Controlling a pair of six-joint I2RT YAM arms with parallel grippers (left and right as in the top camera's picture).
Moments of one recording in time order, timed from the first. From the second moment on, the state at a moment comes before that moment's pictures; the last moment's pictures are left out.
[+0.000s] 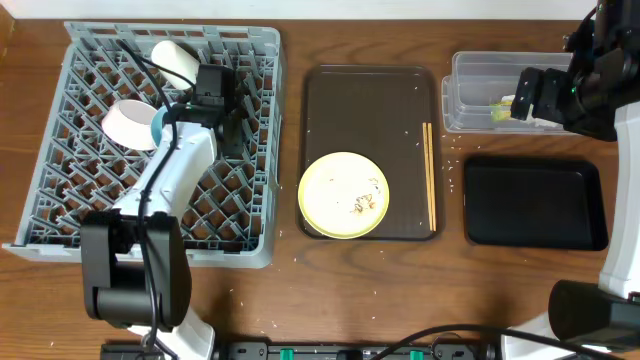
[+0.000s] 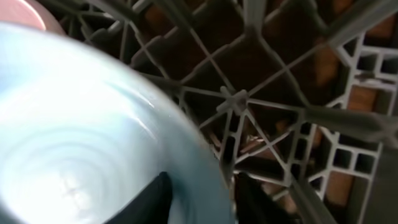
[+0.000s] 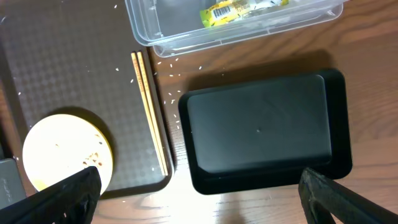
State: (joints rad) left arm -0.09 1.80 1.27 -0.68 -0.28 -0.15; right arm -0.09 1.72 2.07 -1.56 -0.02 0.19
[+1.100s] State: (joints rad) left arm 0.16 1.58 1.28 -0.62 0.18 -0.60; right arm -0.09 1.72 2.07 -1.56 -0.02 0.19
